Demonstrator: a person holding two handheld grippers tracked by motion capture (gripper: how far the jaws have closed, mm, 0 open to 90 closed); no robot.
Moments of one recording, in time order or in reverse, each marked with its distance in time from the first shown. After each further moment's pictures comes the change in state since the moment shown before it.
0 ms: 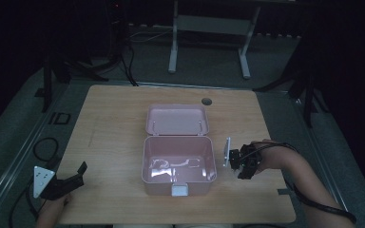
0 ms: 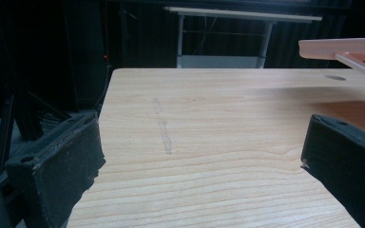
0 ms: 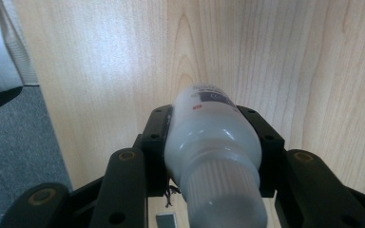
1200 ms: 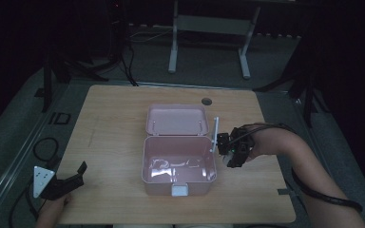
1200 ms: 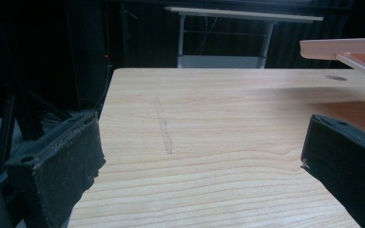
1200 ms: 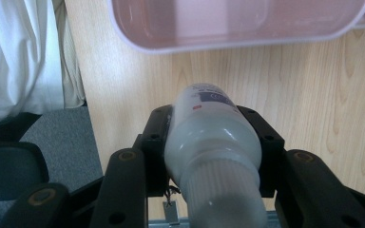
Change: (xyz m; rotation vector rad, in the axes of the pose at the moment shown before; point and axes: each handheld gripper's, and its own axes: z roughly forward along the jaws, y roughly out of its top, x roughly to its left) left arm 0.000 0.000 0.000 0.001 0.004 -0.003; right arm 0.006 0.045 -0.090 -0.032 -0.024 0.002
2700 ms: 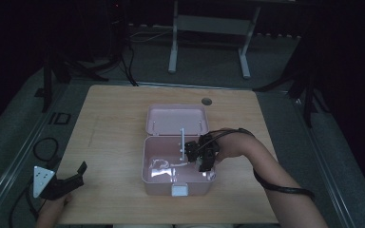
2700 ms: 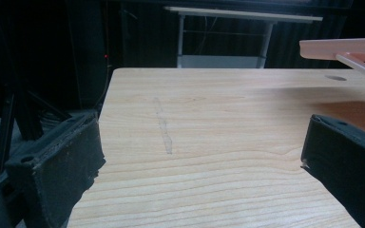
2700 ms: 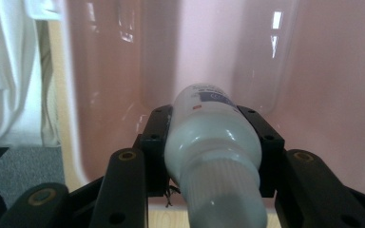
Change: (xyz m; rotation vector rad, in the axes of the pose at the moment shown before) left arm 0.000 0.000 0.000 0.000 -0.002 0.000; right arm -0.007 0.073 0.052 -0.025 0.029 -0.144
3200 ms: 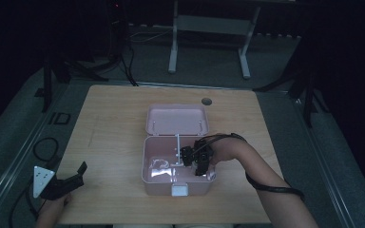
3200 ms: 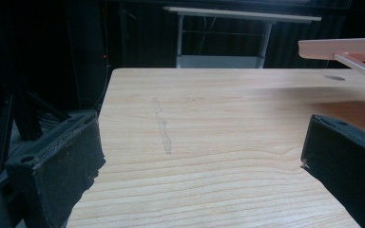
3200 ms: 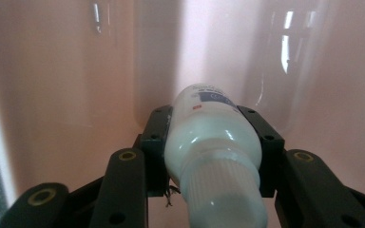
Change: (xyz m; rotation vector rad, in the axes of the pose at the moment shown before) left arm 0.000 0.000 0.000 -0.001 -0.004 0.002; right arm -0.006 0.010 0.034 0.006 0.036 -0.012
